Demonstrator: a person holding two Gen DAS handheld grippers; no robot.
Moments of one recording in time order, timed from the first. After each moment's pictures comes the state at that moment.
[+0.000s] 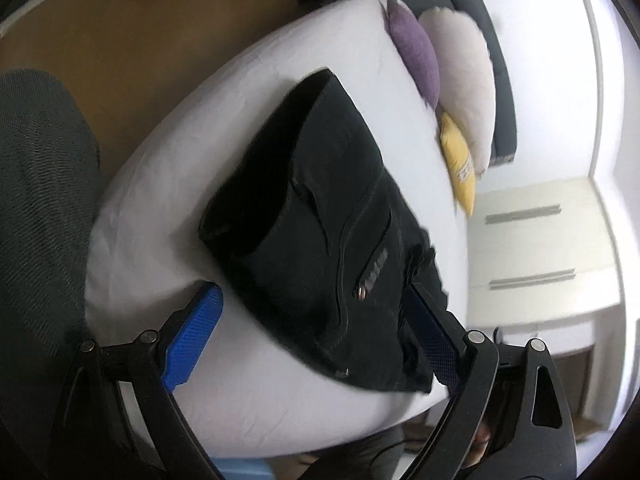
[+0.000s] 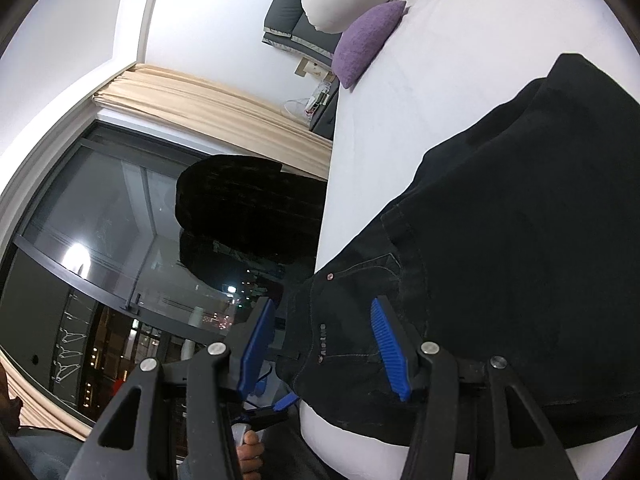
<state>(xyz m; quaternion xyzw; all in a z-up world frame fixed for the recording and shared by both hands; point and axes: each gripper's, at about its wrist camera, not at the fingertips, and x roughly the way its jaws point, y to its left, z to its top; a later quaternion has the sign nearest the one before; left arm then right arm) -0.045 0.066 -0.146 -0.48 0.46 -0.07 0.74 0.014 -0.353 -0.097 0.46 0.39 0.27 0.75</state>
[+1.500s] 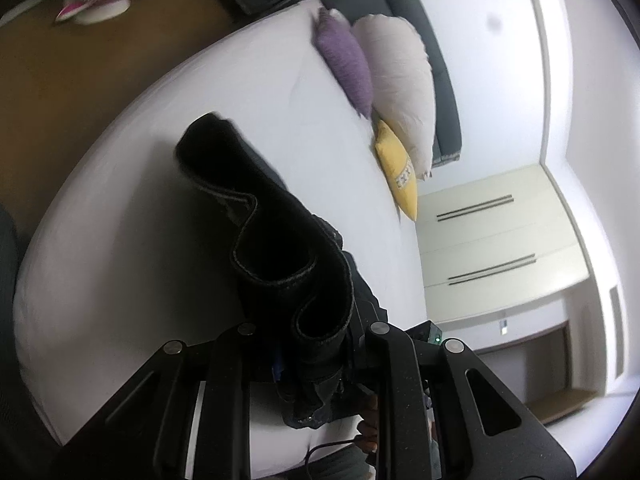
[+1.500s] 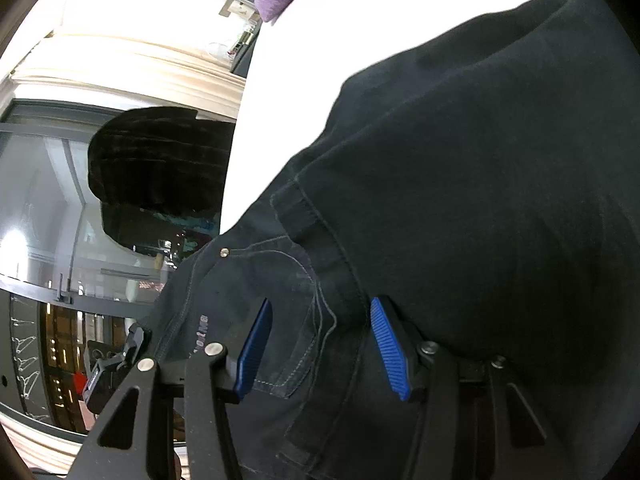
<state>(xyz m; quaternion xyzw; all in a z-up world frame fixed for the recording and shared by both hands) 0.053 0.036 -0.084 -0.46 0.40 -0.16 0.78 0.071 -0.315 -0.152 0.39 0.55 0.20 0.71</state>
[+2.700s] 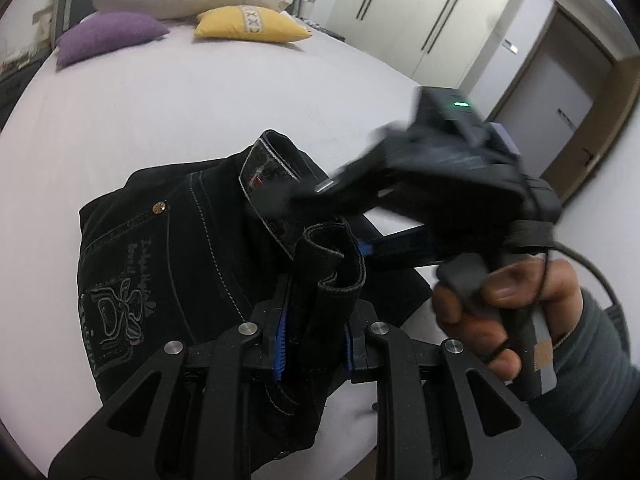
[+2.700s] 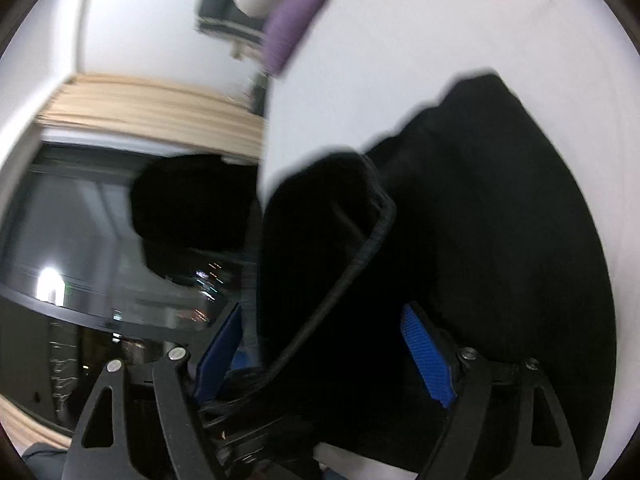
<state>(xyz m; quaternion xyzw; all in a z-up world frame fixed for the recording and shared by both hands) 0.080 -0.353 -0.059 0.00 0.45 -0.36 0.82 0.037 -0.433 -0.122 0.45 0.51 0.21 0.70</state>
